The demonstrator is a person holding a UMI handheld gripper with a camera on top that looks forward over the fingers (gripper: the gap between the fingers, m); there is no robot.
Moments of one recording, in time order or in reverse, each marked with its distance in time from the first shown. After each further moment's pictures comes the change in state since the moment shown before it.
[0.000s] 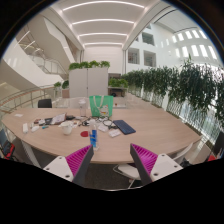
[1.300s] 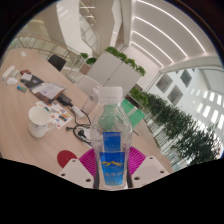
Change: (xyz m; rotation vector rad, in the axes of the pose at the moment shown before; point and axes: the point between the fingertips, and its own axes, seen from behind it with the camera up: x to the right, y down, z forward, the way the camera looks) arm -0.160 -0.070 0.450 0.038 0.017 -0.653
